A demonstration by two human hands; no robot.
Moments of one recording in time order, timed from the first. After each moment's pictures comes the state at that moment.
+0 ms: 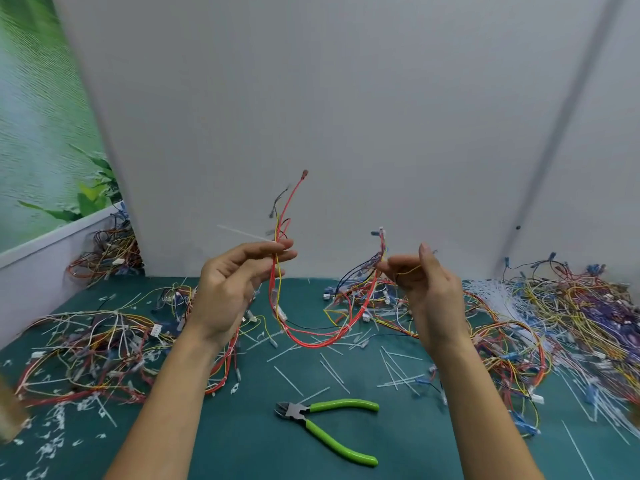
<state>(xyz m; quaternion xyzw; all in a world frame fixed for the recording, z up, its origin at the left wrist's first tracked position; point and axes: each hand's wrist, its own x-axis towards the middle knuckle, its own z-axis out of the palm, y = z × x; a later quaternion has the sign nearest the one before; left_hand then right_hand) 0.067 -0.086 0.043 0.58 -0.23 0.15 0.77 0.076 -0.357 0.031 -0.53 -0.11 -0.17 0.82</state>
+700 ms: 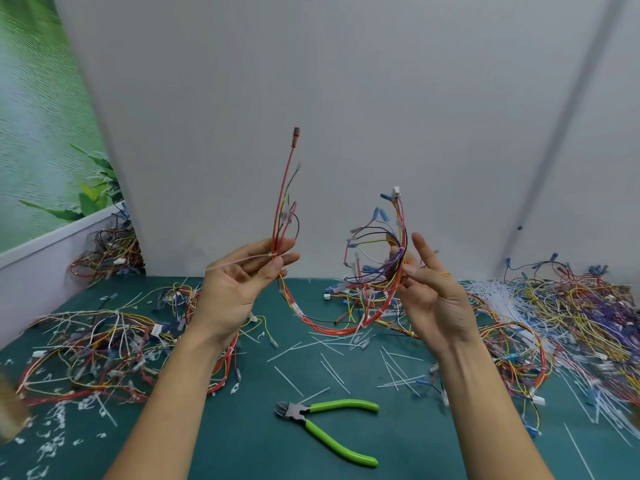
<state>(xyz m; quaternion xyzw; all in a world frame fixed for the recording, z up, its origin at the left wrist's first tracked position) 0.071 -0.091 0.040 0.61 -0.22 0.16 0.75 0.079 -0.370 0.034 -0.33 -0.18 0.00 0.93</state>
